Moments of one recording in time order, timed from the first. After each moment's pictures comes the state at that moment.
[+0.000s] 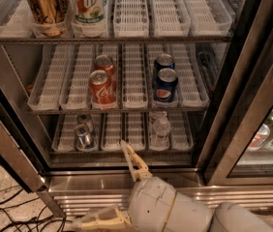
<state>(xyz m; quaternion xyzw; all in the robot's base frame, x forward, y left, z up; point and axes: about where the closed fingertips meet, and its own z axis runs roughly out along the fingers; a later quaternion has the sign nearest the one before) 0.354 0.062 0.826 -0.40 0.58 0.32 0.63</state>
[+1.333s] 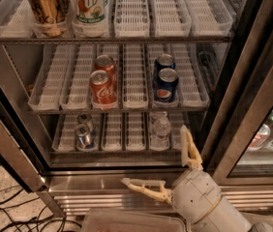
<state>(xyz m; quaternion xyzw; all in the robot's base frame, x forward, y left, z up) 0.405 -0.057 0.839 -0.27 0.57 0.17 0.76</state>
